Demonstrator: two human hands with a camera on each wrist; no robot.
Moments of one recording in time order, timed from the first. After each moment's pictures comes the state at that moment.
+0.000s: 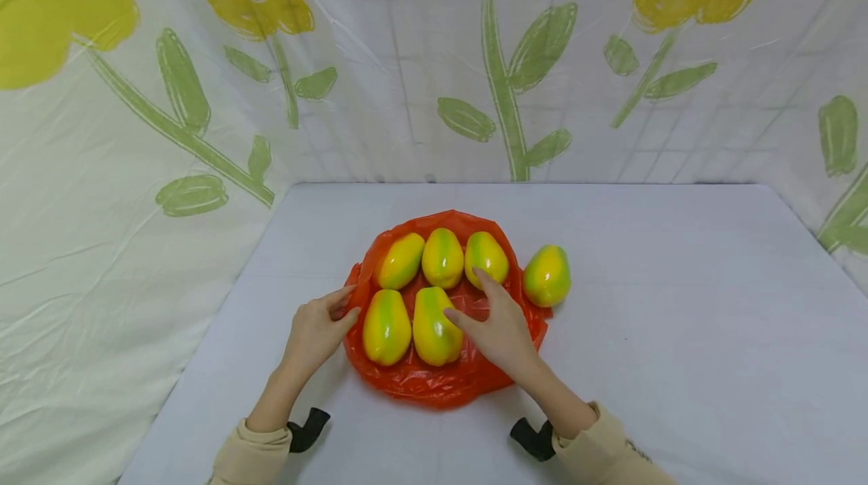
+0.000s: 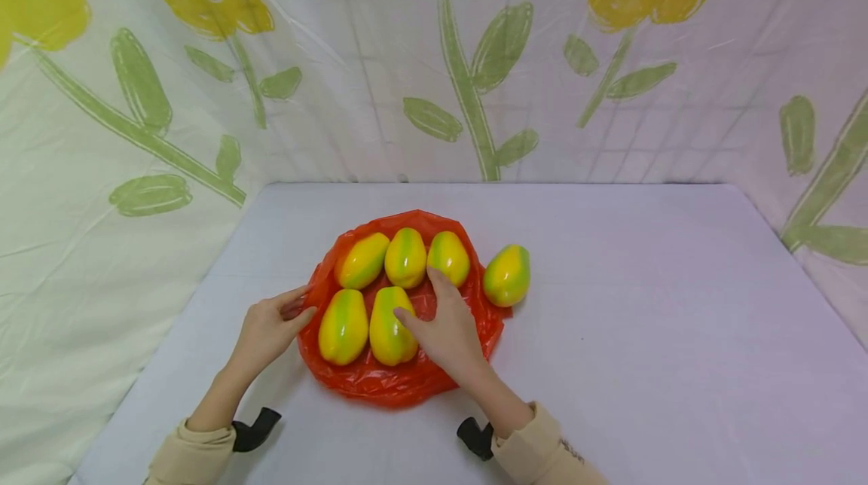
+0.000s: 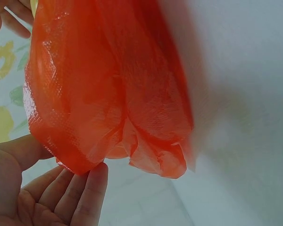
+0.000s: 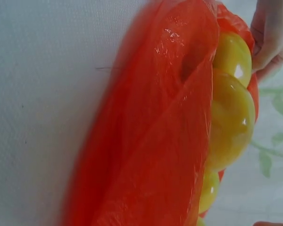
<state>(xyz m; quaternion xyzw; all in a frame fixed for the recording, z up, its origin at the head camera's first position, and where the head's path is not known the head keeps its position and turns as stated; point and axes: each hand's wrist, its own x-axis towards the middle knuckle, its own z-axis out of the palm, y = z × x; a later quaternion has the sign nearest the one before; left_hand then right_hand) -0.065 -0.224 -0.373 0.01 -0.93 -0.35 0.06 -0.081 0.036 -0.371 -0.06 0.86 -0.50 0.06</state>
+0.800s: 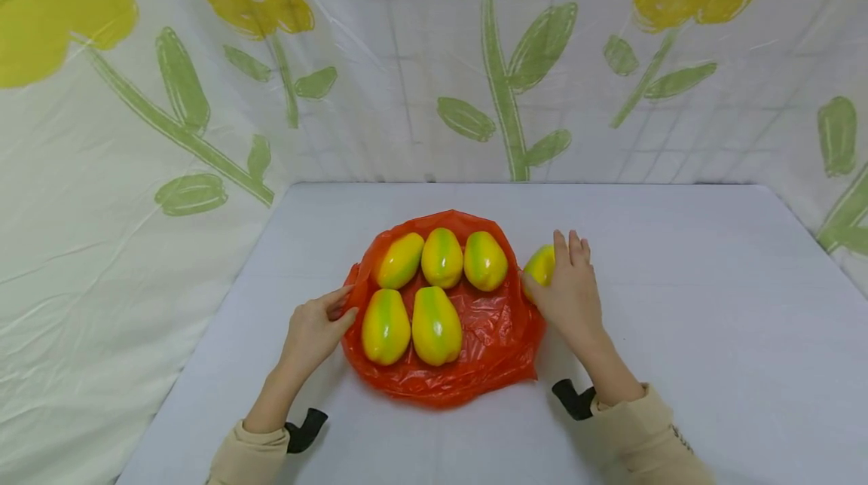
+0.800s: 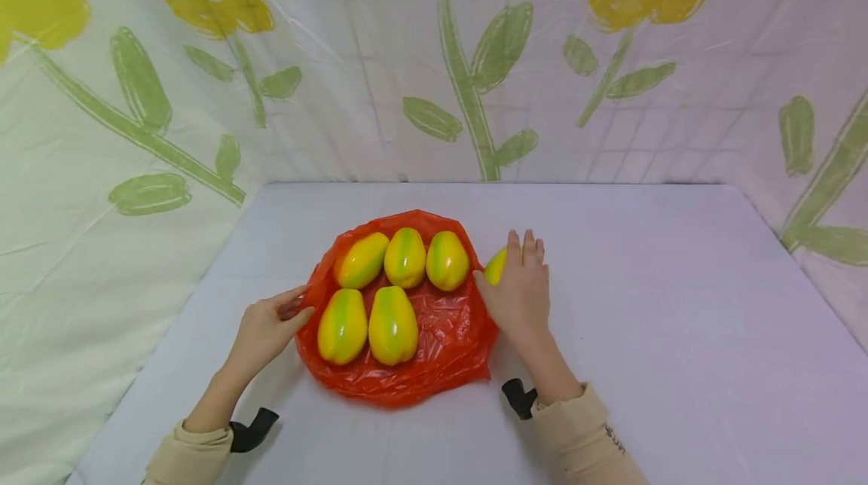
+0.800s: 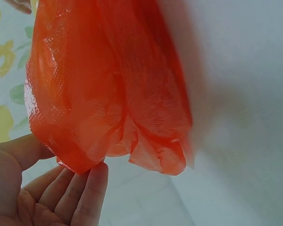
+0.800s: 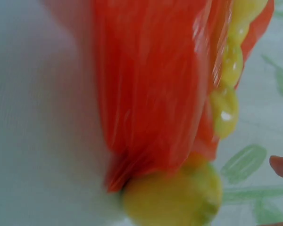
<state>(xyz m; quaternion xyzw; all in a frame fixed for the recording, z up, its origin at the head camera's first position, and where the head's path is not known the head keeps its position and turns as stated) -0.064 -0.226 -0.373 0.02 -0.93 -0.35 0.06 -0.118 0.107 -0.360 -0.02 0.94 -0.34 -0.03</state>
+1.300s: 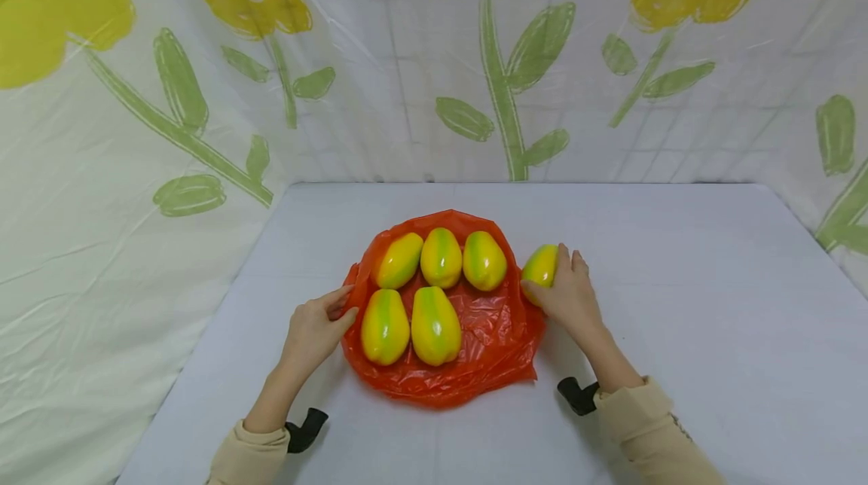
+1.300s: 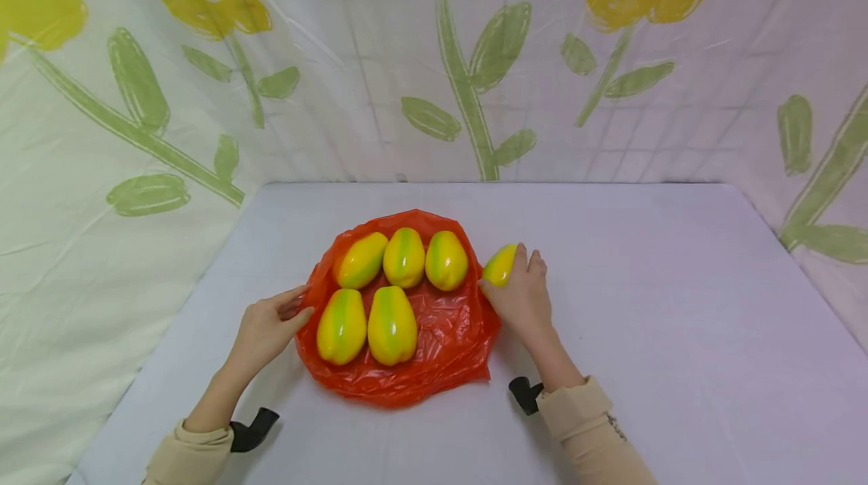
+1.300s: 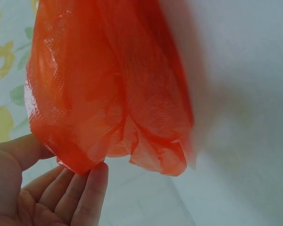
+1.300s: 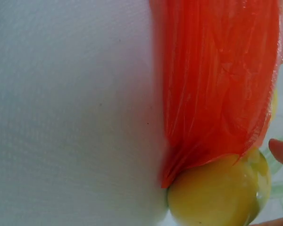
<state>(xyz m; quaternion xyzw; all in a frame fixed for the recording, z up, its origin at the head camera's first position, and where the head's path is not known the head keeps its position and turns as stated) -0.065 -0.224 -0.373 0.02 -0.94 -0.35 0.06 -0.130 0.118 -0.377 0.03 0.92 -0.37 0.09</state>
